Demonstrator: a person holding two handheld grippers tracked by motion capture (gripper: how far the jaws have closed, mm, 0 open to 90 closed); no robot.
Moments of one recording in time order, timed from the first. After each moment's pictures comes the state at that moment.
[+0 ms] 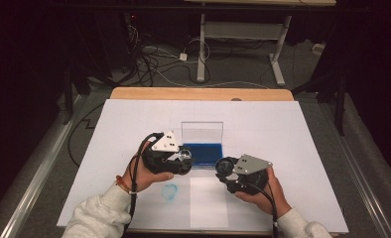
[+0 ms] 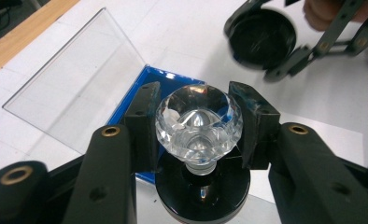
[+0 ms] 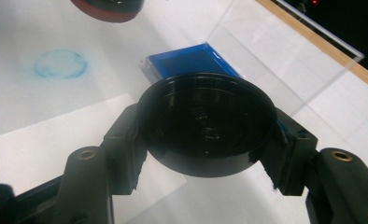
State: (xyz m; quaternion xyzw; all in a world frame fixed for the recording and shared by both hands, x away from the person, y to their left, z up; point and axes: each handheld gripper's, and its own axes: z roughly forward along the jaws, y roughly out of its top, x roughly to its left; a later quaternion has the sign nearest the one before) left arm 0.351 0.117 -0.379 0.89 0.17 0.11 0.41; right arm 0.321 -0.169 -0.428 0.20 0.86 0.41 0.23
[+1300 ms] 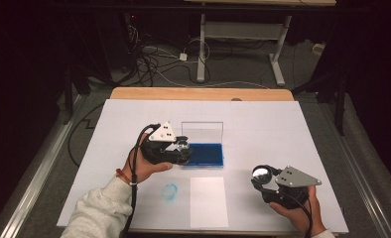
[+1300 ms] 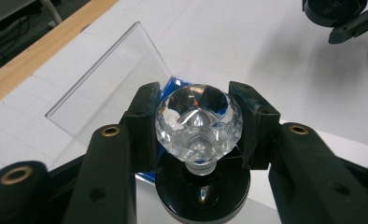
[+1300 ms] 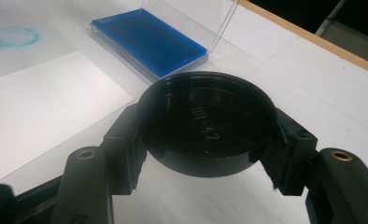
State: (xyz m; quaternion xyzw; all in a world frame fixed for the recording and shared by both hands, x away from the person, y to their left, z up) left arm 0.372 0.123 -0.374 0.87 0.19 0.13 0.43; right arm 0.285 -0.253 -0.433 0.30 0.82 0.41 0.27
